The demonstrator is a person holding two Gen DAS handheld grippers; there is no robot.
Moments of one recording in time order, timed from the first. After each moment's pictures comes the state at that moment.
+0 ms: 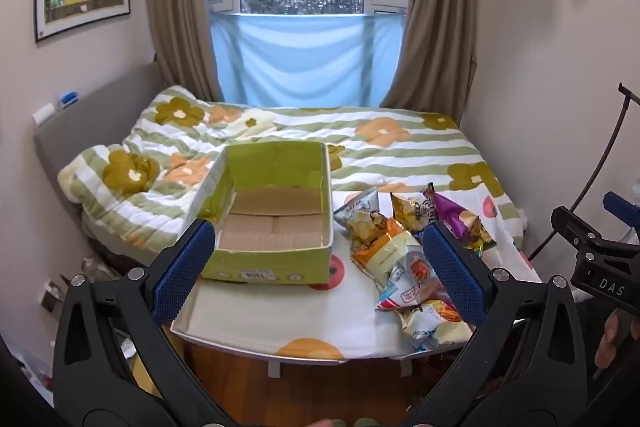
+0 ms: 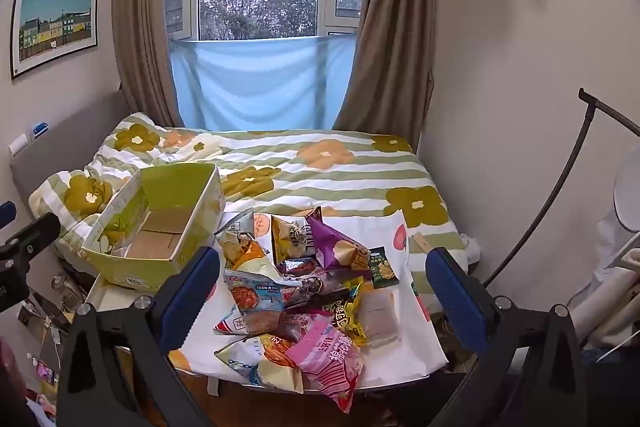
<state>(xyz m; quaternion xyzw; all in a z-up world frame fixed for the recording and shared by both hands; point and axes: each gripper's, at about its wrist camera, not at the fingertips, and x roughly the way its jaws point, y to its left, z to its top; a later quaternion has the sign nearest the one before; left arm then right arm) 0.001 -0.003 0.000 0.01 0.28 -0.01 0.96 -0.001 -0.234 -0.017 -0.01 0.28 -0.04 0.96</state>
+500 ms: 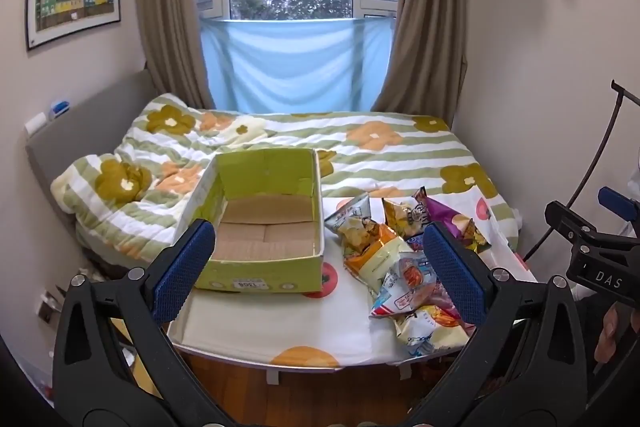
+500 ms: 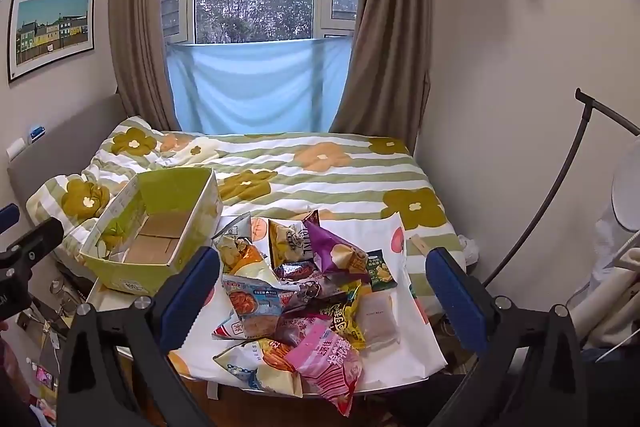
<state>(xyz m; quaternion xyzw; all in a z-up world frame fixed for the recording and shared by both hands) 0.006 0.001 -0.003 0.01 0.27 -0.03 0.96 -0.007 -0.239 -0.011 0.00 0.28 -0.05 0.96</state>
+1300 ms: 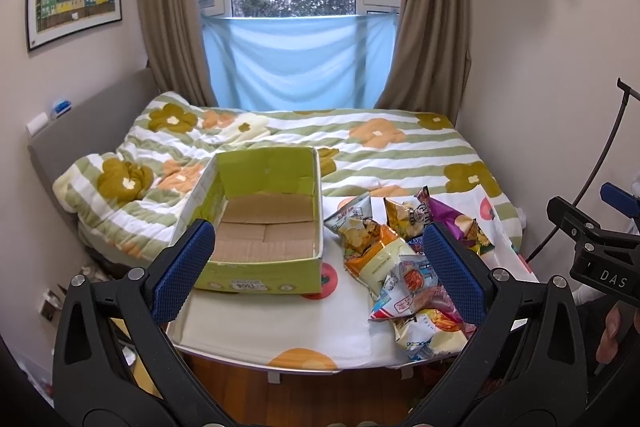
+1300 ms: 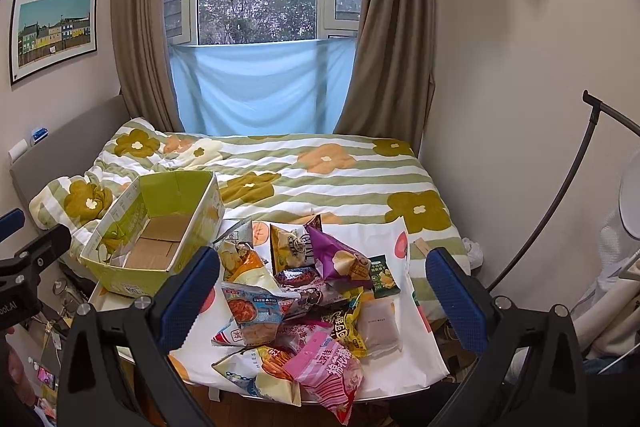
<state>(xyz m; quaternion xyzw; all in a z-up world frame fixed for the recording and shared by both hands) 0.013 -0.010 -0.004 0.02 0.27 -0.02 0.96 0.011 -0.237 -0.013 0.01 0.28 -0.04 0.96</state>
